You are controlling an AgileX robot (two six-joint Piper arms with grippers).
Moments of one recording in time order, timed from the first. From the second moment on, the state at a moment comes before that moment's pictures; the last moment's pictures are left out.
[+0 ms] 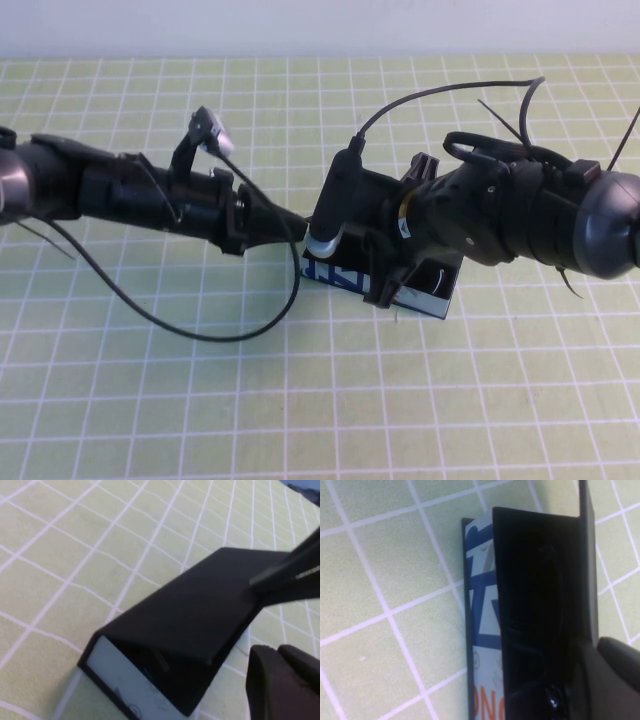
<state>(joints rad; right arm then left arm) 0.68 1.86 -1.33 -0.31 0.43 -0.35 -0.15 2.11 -1.41 -1.35 1.19 1.69</state>
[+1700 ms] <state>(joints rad) 0.67 1.86 -1.53 0.21 0.92 -0.25 -0.22 2.20 -1.37 -1.50 1.02 1.88</state>
